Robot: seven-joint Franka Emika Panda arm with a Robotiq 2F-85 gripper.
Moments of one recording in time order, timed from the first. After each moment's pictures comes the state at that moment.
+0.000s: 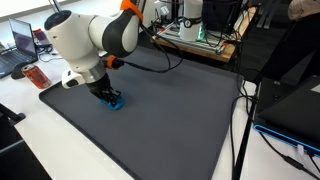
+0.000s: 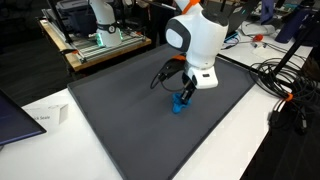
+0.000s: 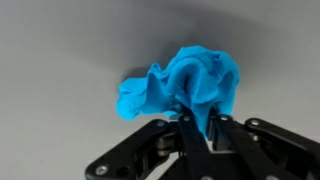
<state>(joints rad) -0.06 0.91 0.04 -1.34 -0.06 2.20 -0.26</state>
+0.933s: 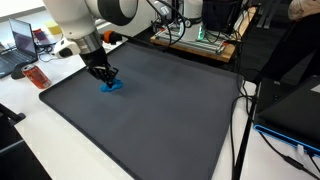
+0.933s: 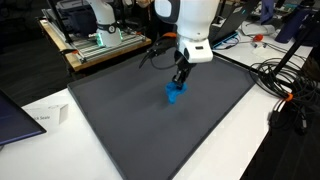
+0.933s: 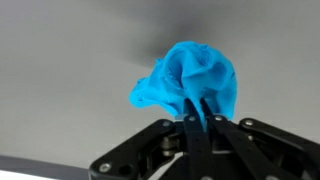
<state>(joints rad) -0.09 0.66 0.04 -1.58 -0.06 2.22 -0.30</state>
